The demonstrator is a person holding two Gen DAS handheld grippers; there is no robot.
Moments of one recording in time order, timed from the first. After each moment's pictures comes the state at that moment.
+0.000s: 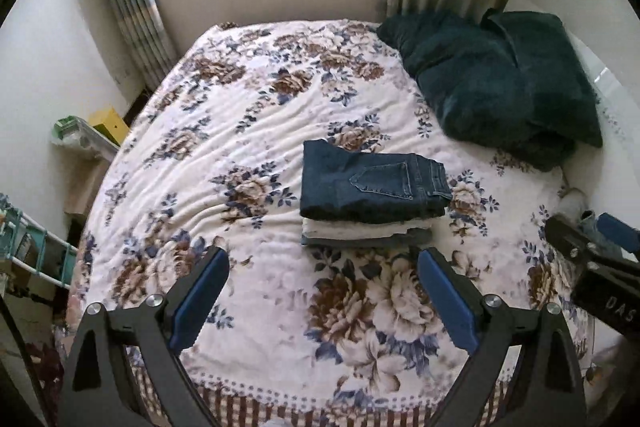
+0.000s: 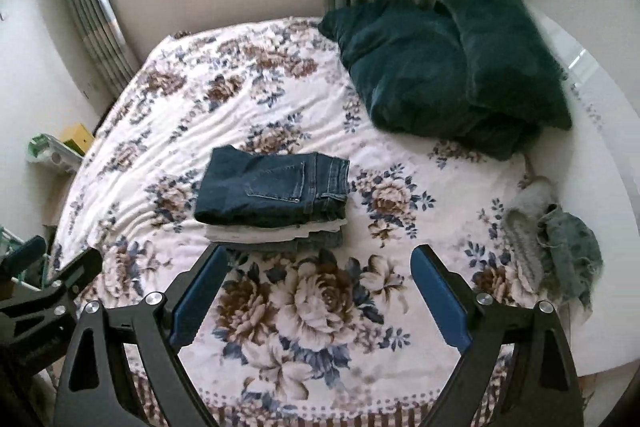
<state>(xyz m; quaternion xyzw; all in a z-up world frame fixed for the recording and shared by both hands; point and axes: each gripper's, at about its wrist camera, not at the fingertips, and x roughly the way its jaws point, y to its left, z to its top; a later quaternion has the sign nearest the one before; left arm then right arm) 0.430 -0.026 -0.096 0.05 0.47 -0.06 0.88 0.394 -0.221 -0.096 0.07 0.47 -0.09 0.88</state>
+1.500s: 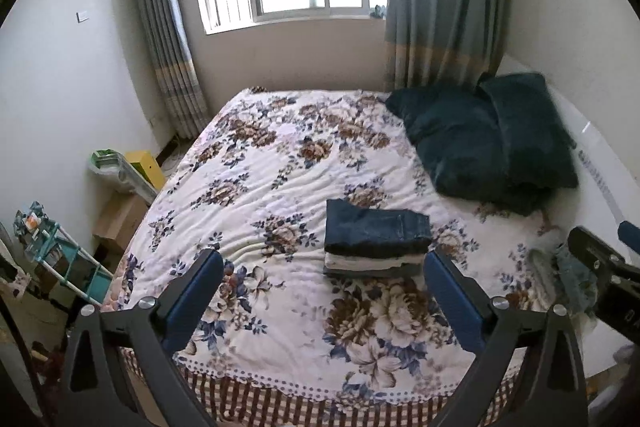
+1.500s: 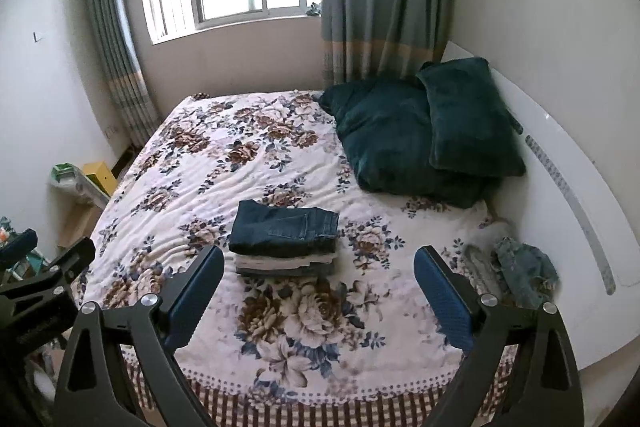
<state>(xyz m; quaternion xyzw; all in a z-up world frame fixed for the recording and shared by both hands) 0.318 0.003 0.040 0.05 0.38 -0.04 0.92 0.225 -0.197 0.115 0.05 0.38 -0.09 0.92</state>
